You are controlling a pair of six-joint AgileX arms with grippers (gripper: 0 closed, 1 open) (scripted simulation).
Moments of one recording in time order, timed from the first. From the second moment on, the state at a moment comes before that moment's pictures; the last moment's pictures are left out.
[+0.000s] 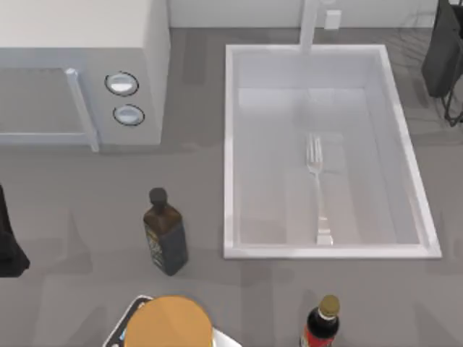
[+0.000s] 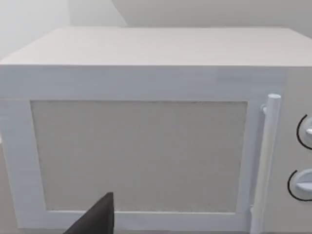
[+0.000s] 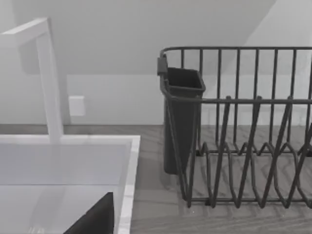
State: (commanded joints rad) left arm 0.00 0.00 0.00 0.00 0.00 0.00; right arm 0.00 0.00 0.00 0.00 0.00 0.00
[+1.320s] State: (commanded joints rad) left arm 0.00 0.00 0.00 0.00 0.00 0.00; right arm 0.05 0.34 0.30 -0.19 0.00 0.07
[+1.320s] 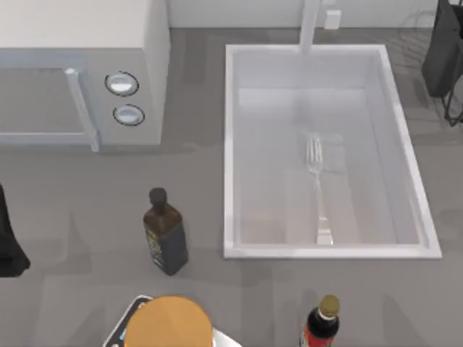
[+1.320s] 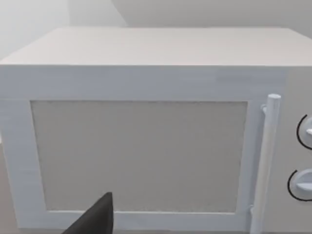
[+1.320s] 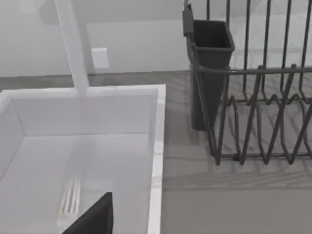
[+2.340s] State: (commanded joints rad) left arm 0.00 0.00 0.00 0.00 0.00 0.00; right arm 0.32 2.04 1.85 -1.12 0.00 0.36
